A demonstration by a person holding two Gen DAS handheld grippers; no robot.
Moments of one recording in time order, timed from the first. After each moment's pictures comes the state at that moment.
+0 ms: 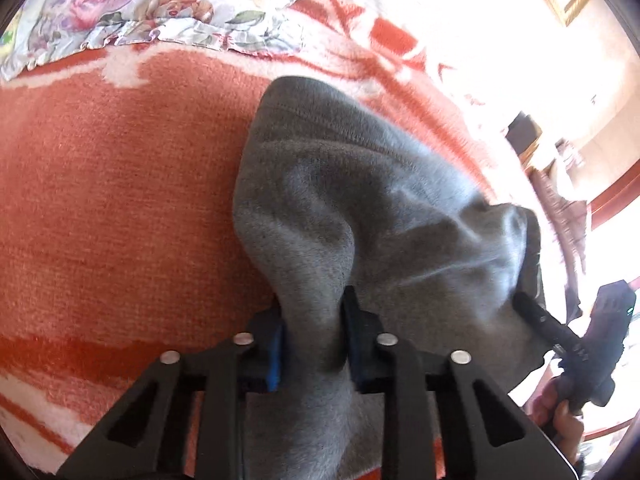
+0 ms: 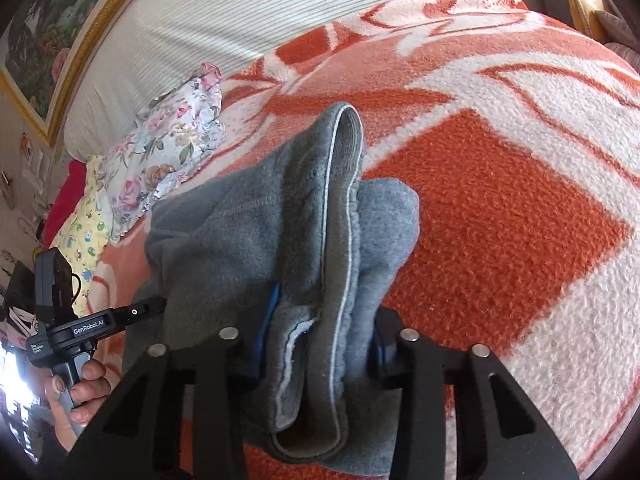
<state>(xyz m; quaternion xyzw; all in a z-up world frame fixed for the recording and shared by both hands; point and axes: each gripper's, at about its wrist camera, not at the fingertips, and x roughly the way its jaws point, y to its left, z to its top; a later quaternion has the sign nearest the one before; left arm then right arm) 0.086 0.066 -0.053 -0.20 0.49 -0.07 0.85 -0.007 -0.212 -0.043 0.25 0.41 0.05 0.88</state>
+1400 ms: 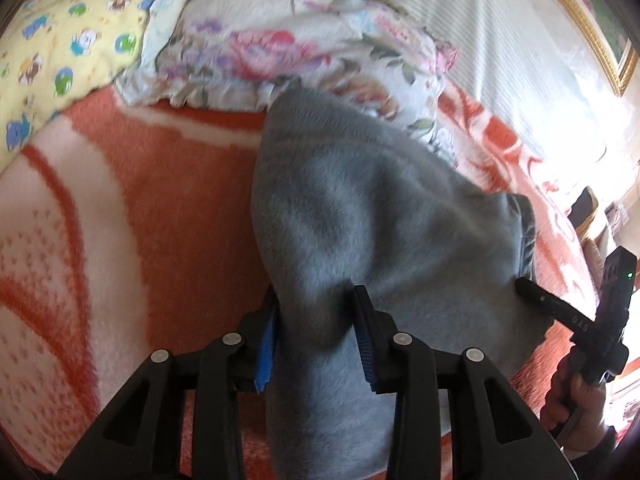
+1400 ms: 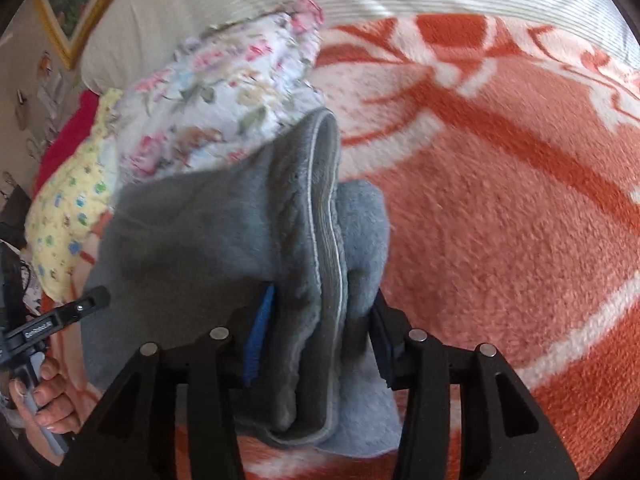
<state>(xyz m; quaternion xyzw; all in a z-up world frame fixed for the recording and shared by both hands) 0.088 0.229 -0.039 -0.20 0.43 0.07 0.88 0.158 -0.080 -0.051 0.13 0.45 0.13 0.87</state>
